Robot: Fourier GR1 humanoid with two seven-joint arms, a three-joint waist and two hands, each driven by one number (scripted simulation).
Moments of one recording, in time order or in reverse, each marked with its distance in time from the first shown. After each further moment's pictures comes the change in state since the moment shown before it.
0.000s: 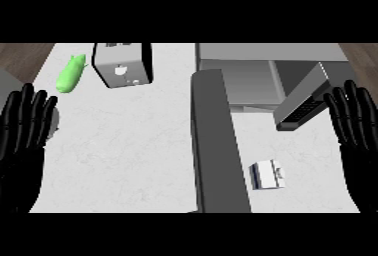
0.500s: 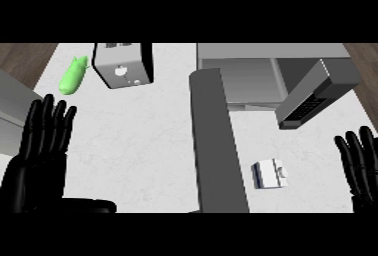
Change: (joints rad) left arm 0.059 -0.078 -0.050 0.065 0.109 0.063 -0.022; right arm 0.300 0.067 0.124 -0.221 0.088 -0.043 0.031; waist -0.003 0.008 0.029
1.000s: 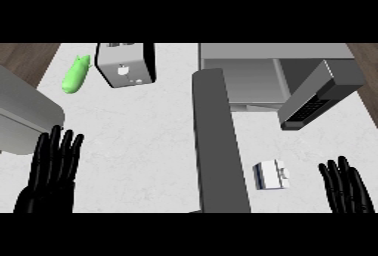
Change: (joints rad) left arm 0.213 -0.029 -0.078 0.000 0.072 -0.038 -0.153; right arm 0.240 0.032 0.104 0.060 0.044 -0.021 -0.179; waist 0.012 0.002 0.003
